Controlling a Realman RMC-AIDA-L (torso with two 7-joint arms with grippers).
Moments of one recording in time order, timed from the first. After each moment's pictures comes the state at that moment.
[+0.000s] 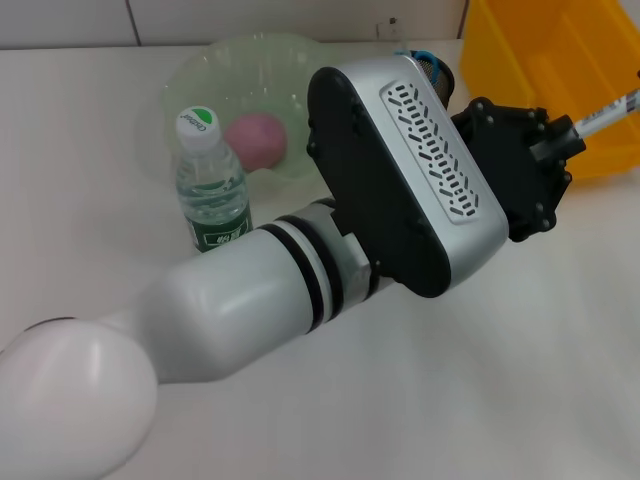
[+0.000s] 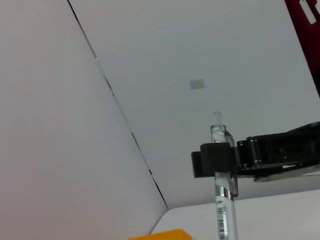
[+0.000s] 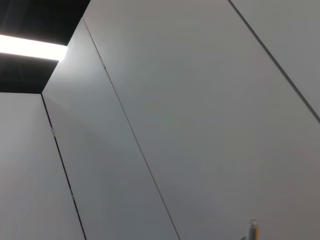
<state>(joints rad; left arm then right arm) -0.28 -2.08 2.34 1.49 1.87 0.09 -1.77 0.35 2.08 -0.25 -0.24 -1.59 -1.90 1.08</state>
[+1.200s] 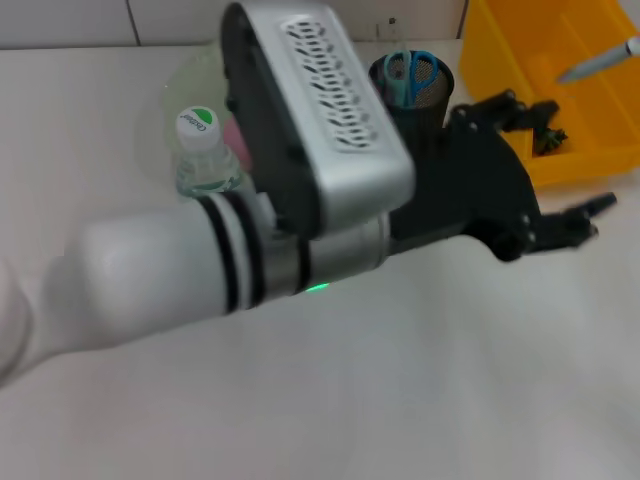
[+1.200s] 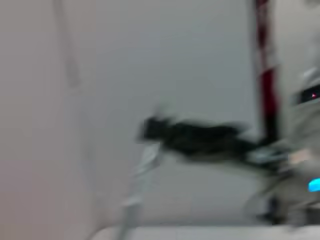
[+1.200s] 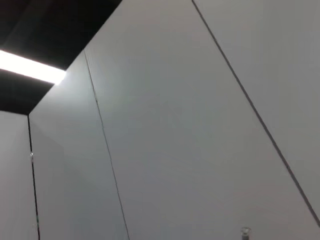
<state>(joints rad) -0.20 -2.07 2.12 1.58 1.61 0.51 -1.65 0.41 2.08 -0.27 -0.29 -1.42 -1.86 1.02</state>
